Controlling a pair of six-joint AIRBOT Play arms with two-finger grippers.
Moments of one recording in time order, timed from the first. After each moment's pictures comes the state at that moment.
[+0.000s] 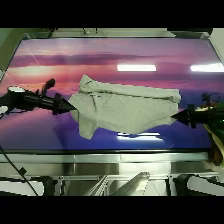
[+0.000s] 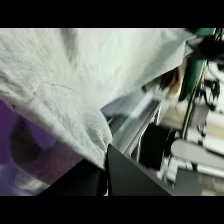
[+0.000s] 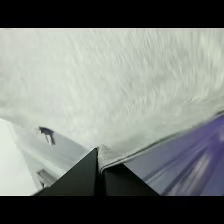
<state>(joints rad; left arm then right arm) 0.24 -1.62 1.10 0.51 -1.51 -1.00 -0.59 -1.39 0.79 -0.59 1.37 1.04</state>
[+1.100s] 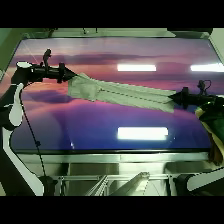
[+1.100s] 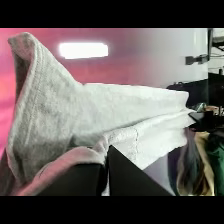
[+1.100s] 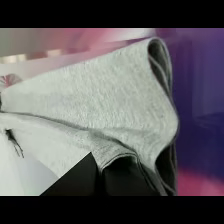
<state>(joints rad) 0.16 -2.18 1.97 0.46 -1.32 -1.16 -0.50 -1.84 1.15 -0.34 1.15 0.93</state>
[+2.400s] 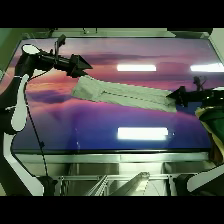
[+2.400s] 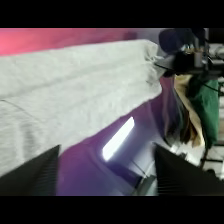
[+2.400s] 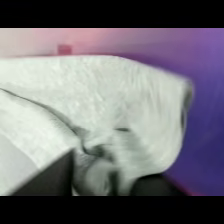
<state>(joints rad) -0.02 -2.05 2.01 0.50 -1.46 -1.23 -0.43 -1.93 1.33 -0.58 1.24 1.05</state>
